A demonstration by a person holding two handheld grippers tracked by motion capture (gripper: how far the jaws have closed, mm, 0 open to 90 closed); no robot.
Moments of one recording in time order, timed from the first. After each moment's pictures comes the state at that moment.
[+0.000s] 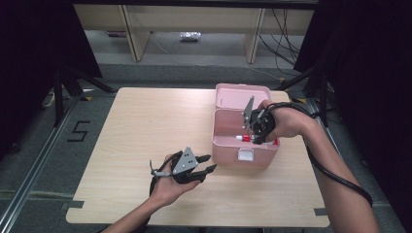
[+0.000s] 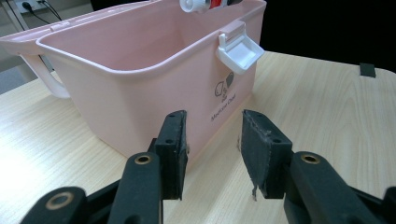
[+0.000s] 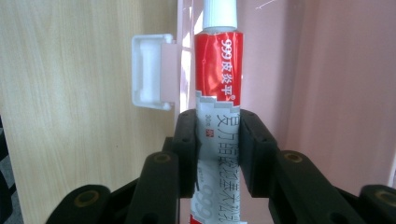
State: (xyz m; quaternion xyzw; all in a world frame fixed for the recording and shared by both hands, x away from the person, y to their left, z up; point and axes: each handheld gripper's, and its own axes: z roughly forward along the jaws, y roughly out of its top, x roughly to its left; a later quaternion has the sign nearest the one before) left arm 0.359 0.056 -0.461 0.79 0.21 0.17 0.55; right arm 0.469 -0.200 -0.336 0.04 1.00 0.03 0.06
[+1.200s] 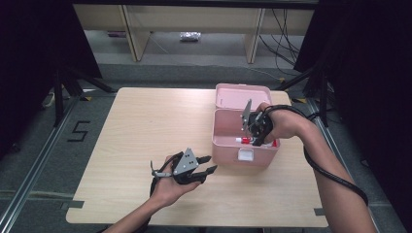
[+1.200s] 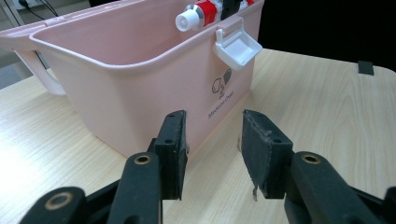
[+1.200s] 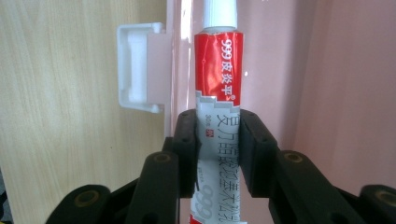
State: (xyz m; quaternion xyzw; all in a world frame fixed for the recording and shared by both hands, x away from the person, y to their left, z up) left arm 0.358 0.055 -0.463 0.79 0.21 0.17 0.55; right arm 0.480 -0.199 -0.354 0.02 1.00 0.03 0.05
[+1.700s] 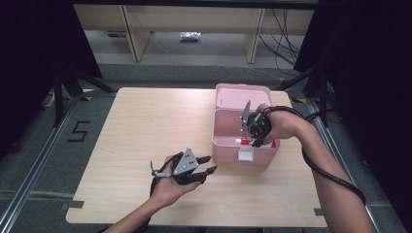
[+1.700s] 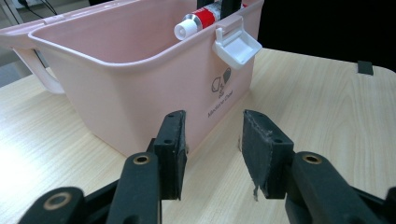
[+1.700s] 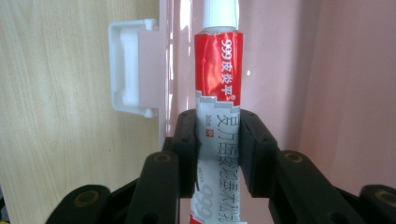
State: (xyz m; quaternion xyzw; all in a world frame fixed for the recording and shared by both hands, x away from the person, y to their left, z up) left arm 0.358 0.055 -0.465 0.79 0.21 0.17 0.55; right arm 0.481 -0.199 -0.362 0.05 1.00 0.02 0.04
